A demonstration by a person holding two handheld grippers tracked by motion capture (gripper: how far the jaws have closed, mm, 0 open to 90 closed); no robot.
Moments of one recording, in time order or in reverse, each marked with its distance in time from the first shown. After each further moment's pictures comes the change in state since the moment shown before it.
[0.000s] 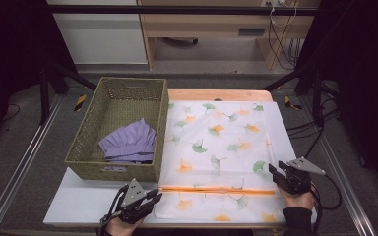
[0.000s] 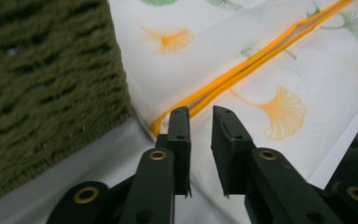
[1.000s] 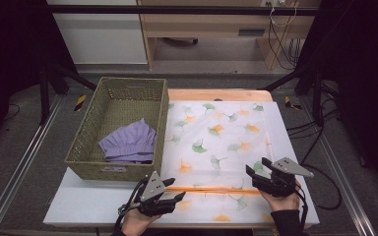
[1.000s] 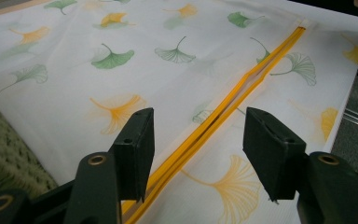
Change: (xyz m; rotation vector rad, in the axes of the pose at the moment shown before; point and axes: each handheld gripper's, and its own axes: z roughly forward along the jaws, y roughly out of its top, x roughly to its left) left arm -0.024 0.043 0.028 -0.053 -0.095 0.100; right arm 0.062 0.028 -0.019 -0.098 0.174 -0.033
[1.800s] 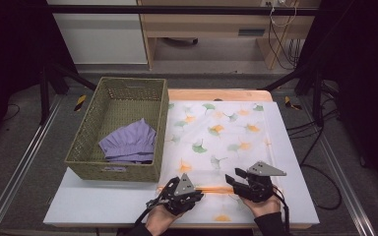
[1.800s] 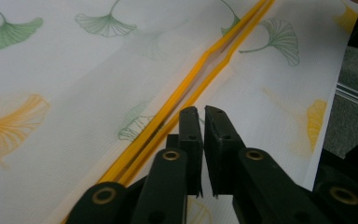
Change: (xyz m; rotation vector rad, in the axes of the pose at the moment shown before) left arm -0.027 0.006 0.065 0.169 -0.130 0.022; right arm 0.044 -0.009 0.026 0.123 0.170 -0.014
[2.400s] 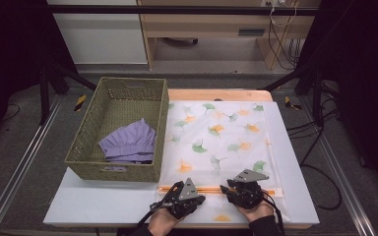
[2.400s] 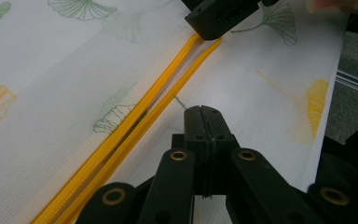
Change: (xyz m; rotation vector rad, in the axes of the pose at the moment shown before) left arm -0.002 -0.008 0.010 0.018 -0.027 0.018; right arm 0.013 -0.022 0.023 0.168 0.000 -0.077
